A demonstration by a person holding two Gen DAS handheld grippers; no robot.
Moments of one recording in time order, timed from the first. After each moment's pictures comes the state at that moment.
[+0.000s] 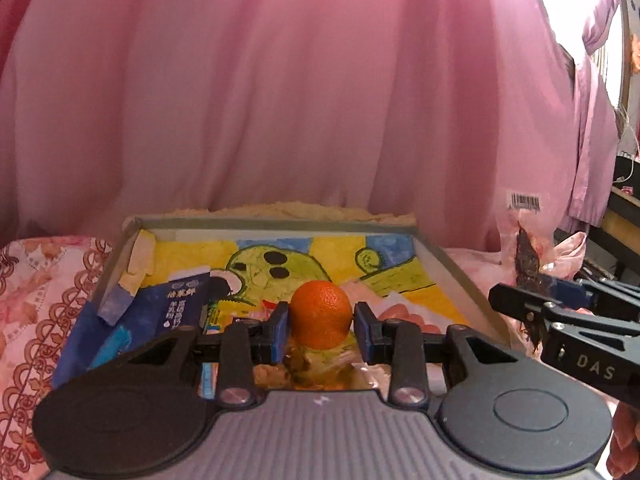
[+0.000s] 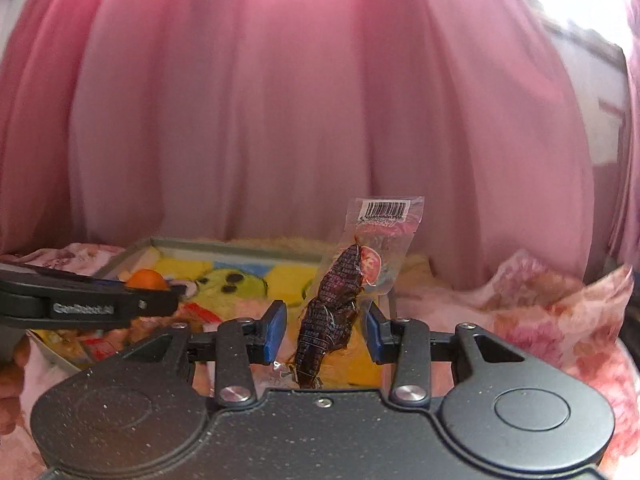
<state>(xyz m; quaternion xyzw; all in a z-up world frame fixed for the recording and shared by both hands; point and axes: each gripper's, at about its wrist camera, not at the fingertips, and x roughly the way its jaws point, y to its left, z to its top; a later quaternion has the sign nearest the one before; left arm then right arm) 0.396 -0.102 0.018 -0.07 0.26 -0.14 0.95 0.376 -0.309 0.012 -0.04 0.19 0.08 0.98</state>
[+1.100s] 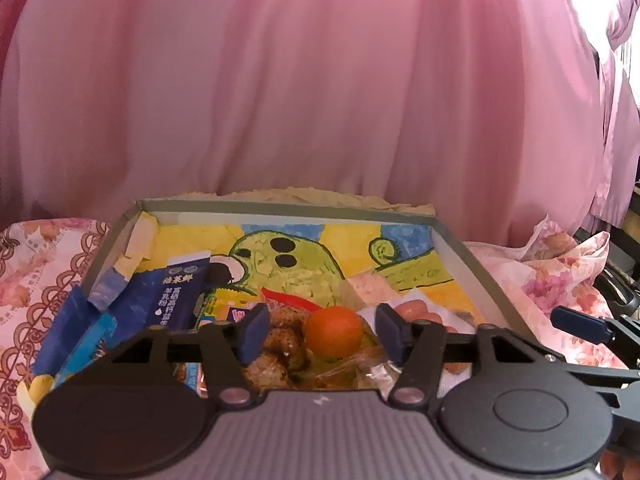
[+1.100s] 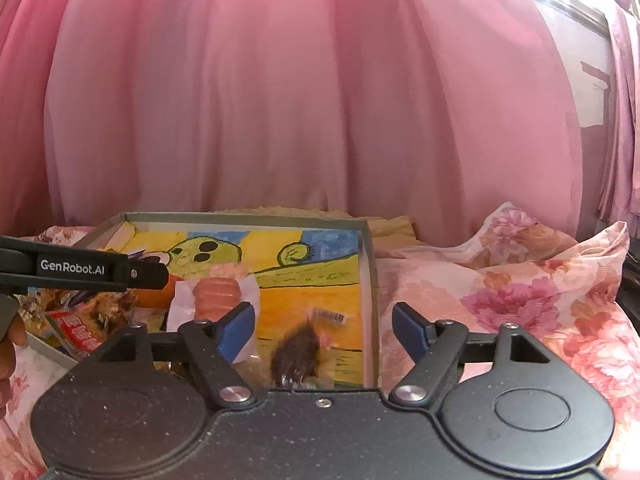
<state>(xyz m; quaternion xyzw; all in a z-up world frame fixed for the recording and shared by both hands) 0.411 -0.112 0.010 -0.07 0.27 -0.11 0.95 0.375 -0.320 -0.012 -0.03 0.21 0.05 0.98</state>
